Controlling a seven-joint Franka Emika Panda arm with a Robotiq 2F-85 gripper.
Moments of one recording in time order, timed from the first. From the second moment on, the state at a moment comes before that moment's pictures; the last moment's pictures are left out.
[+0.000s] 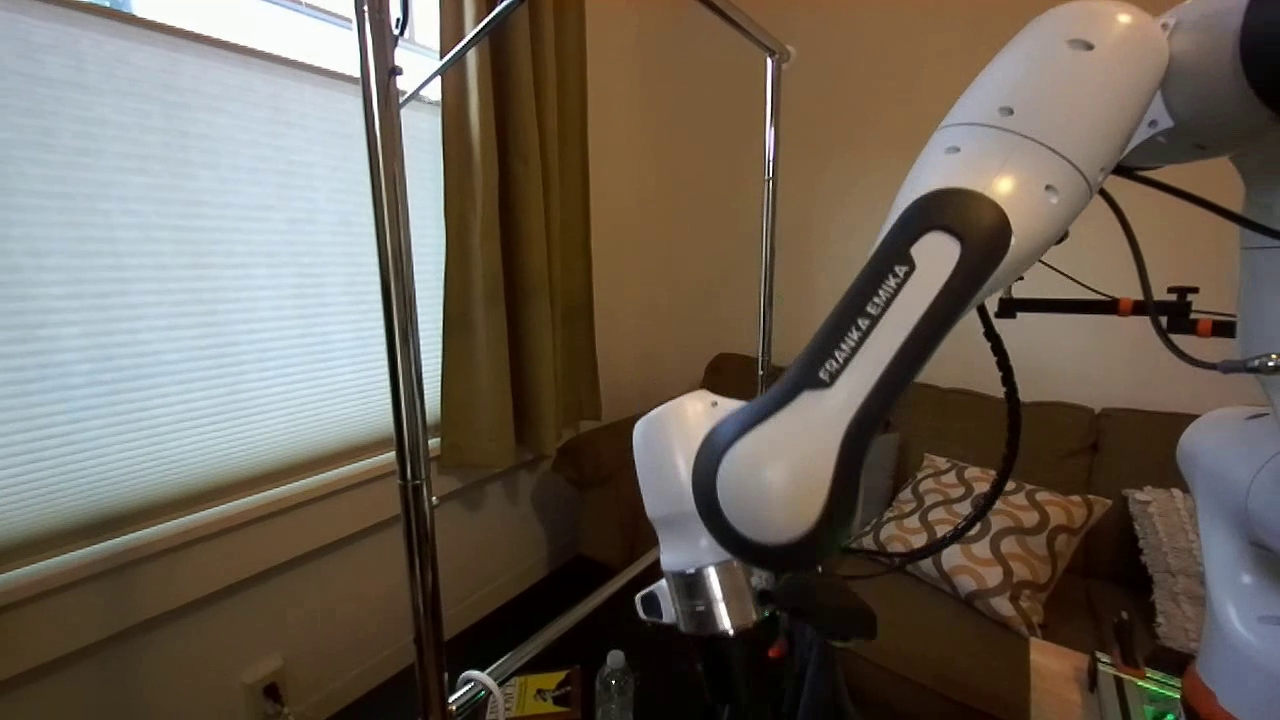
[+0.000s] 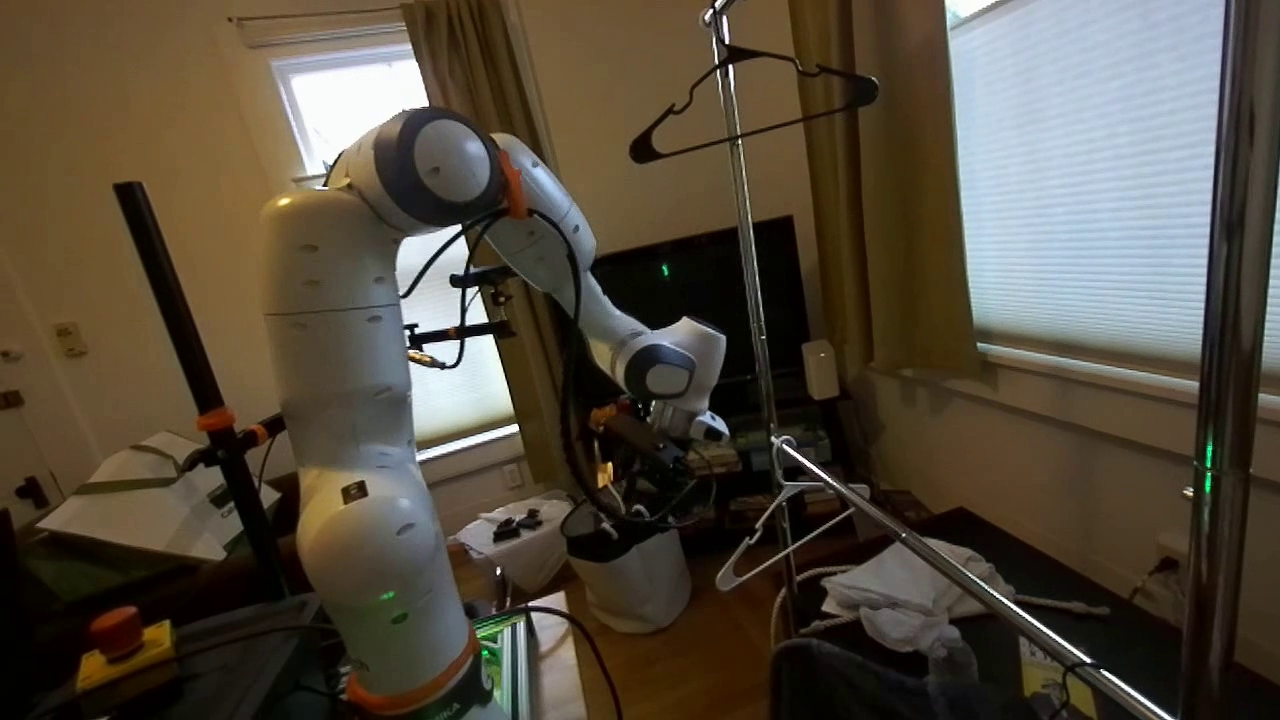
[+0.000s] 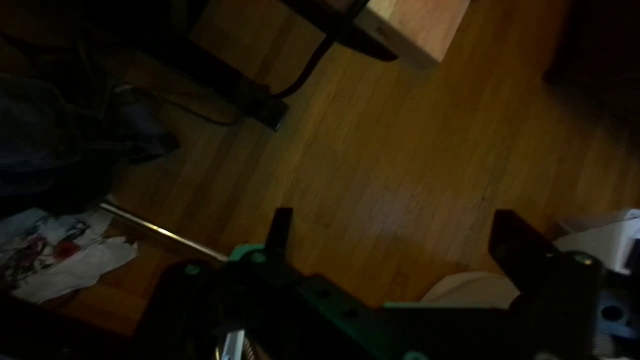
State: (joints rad) arm 0.29 0.14 0.26 -2.45 0.37 2.24 -0.30
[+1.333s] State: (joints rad) arm 0.29 0.52 0.25 -2.52 -0.04 3.21 -0.10
